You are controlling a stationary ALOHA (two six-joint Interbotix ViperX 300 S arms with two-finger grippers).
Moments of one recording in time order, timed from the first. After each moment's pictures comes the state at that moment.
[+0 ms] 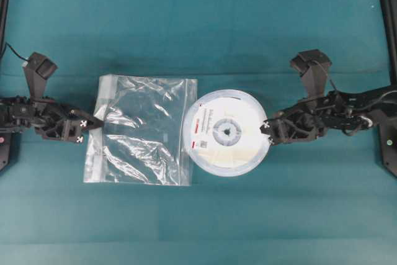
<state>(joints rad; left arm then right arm) 0.15 -0.11 1.36 0.01 -0.53 -0.99 -0.08 -0.12 1.05 0.49 -0.06 0.66</state>
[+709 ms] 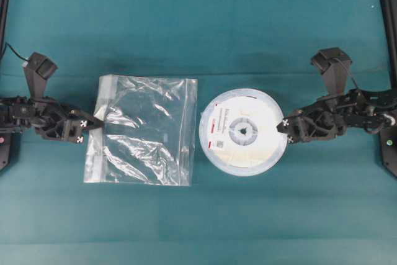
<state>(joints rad) 0.15 -0.11 1.35 0.01 -0.53 -0.99 -0.10 -0.24 1.14 0.49 -0.03 0.66</state>
